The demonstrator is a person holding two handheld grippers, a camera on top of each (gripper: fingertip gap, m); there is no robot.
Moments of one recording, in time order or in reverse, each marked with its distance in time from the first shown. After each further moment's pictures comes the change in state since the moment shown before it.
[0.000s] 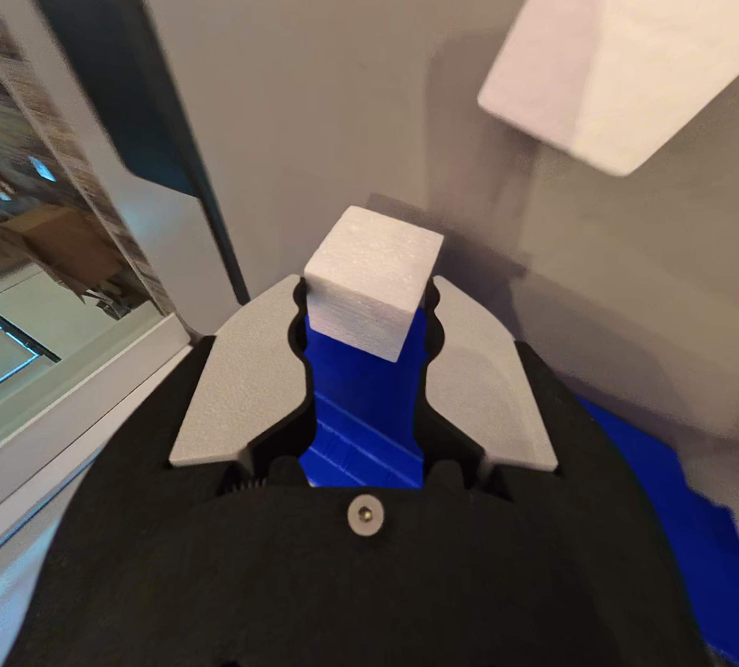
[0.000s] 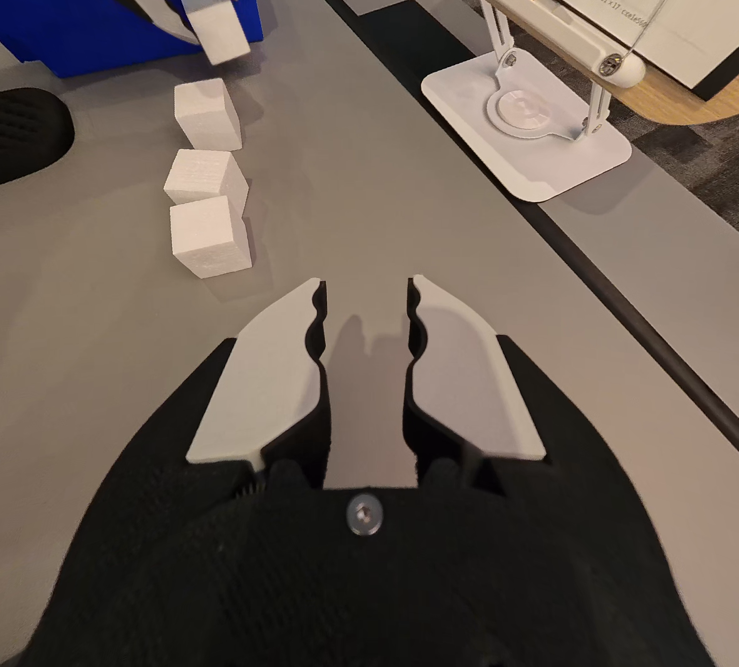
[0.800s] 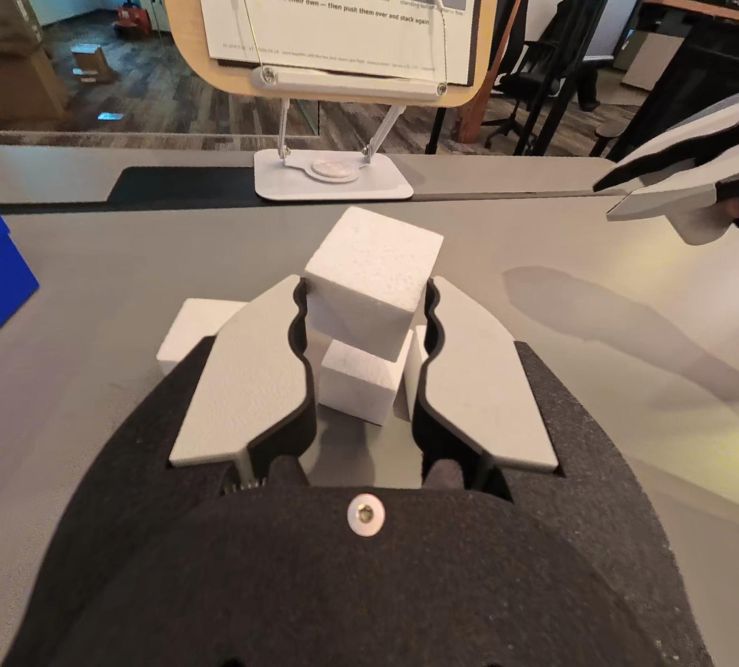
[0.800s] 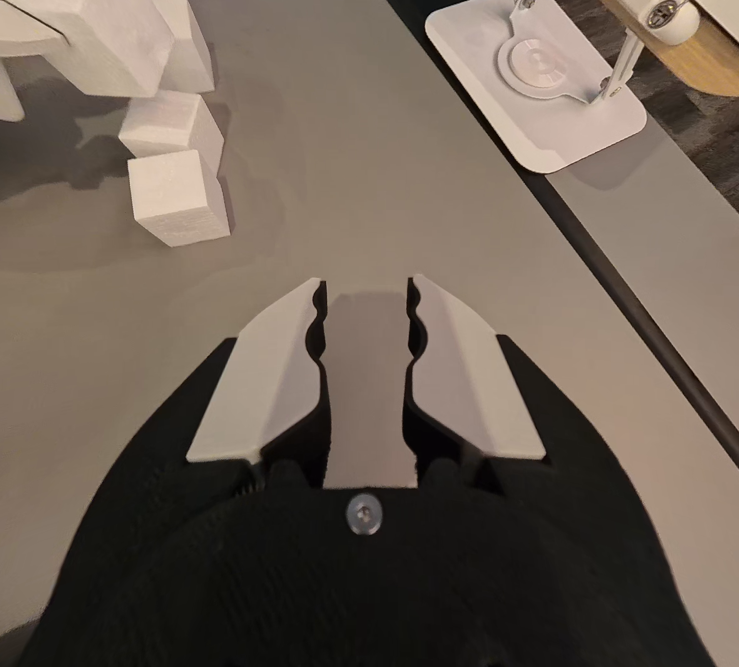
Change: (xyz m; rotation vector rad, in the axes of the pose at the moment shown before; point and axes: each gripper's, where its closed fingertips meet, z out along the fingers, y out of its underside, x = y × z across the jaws) left arm 0.062 -0.147 -0.121 1.091 -0.267 -1.395; right arm 0.000 0.017 0.016 -0.134 0.045 -0.063
